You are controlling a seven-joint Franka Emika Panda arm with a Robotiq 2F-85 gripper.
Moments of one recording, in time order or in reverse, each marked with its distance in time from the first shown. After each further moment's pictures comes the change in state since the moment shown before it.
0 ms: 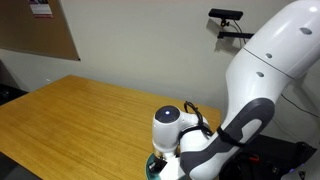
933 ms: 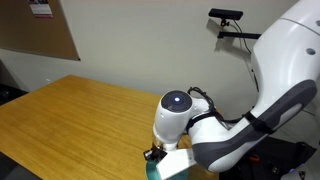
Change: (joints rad) arm 0.102 -0.172 -0.095 -0.046 -0.208 -0.019 0.234
